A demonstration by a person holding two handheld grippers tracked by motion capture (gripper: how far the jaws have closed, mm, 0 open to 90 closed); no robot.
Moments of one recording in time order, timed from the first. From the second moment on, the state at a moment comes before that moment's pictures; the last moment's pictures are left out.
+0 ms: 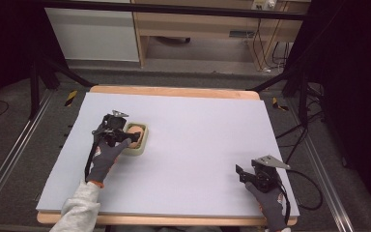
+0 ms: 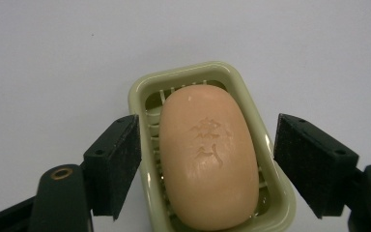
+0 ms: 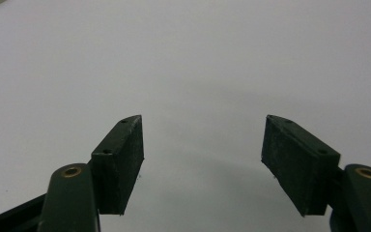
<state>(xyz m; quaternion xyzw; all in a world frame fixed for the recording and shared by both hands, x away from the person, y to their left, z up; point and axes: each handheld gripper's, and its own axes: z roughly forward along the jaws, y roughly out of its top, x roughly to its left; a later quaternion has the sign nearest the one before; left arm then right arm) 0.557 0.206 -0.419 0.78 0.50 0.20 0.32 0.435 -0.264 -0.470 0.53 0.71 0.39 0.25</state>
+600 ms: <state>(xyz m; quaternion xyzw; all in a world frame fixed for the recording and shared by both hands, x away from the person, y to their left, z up) 0.501 0.244 -0.421 0.75 0.50 0.23 0.36 0.434 -0.271 -0.472 0.54 0.70 0.39 0.25</state>
